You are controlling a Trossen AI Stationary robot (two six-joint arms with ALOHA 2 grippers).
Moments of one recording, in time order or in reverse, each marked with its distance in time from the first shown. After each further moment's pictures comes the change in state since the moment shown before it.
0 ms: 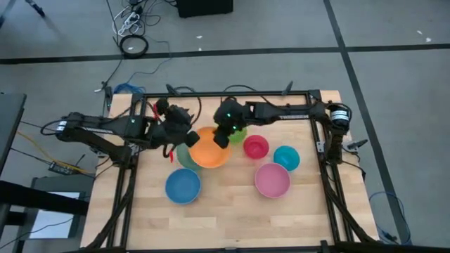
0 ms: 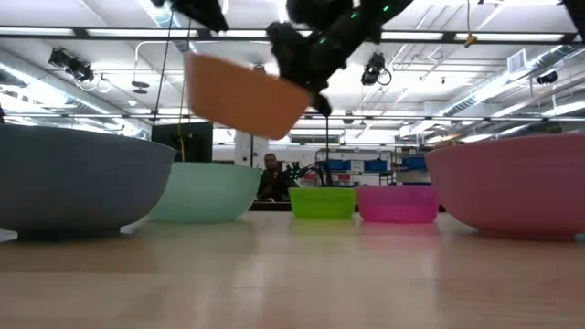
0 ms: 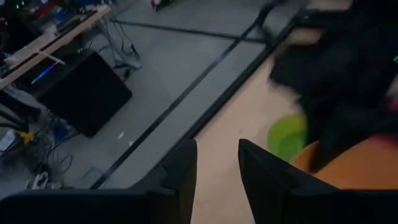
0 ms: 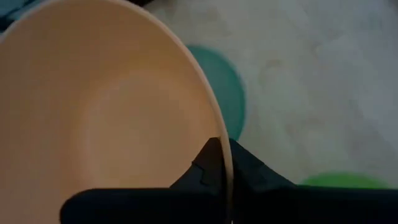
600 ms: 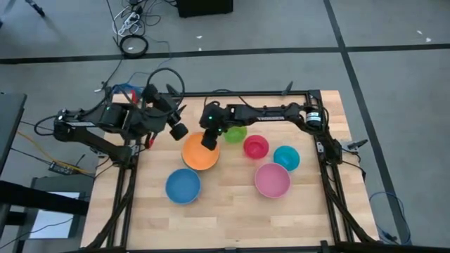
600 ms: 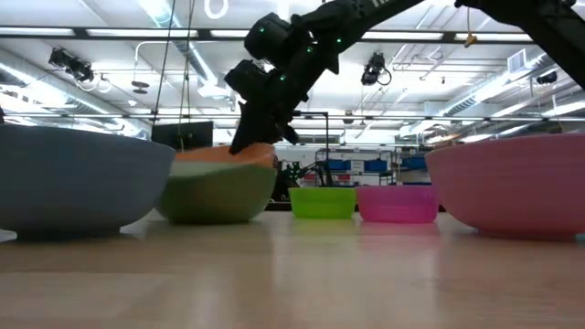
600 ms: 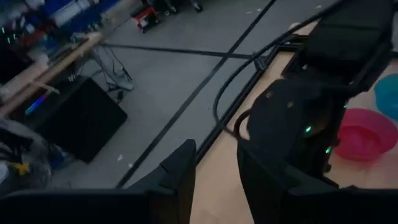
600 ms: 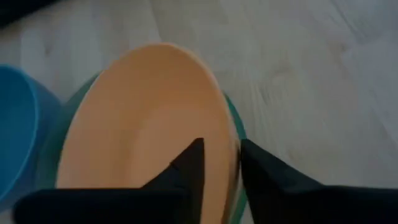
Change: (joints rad) left arm -0.001 -0.036 0.232 -0.170 0.047 0.147; right arm -0.008 0.278 0.270 -0.089 -0.005 -0.090
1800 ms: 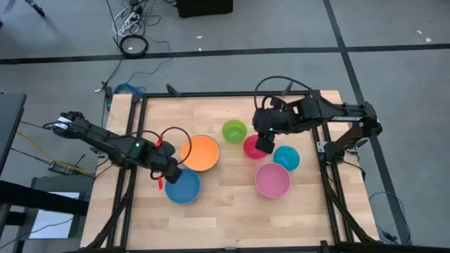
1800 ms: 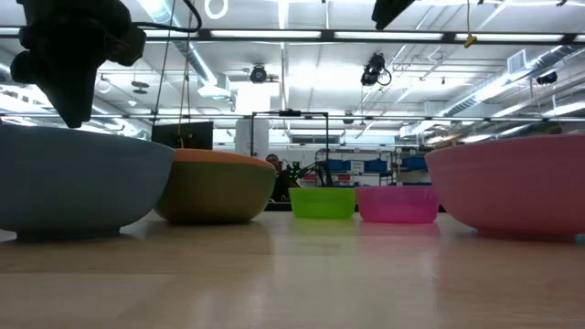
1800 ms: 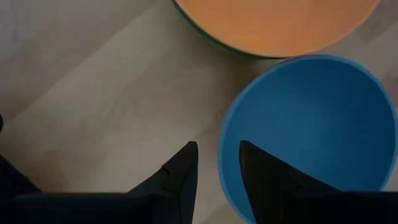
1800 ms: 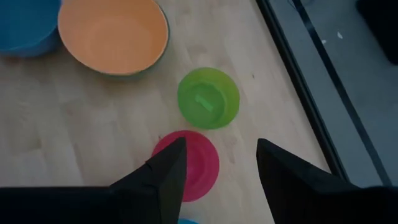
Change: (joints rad) left arm -0.203 -0.040 -0.631 -0.072 0.749 -1.071; right arm 0.286 -0.605 0.000 -0.818 0.528 0.080
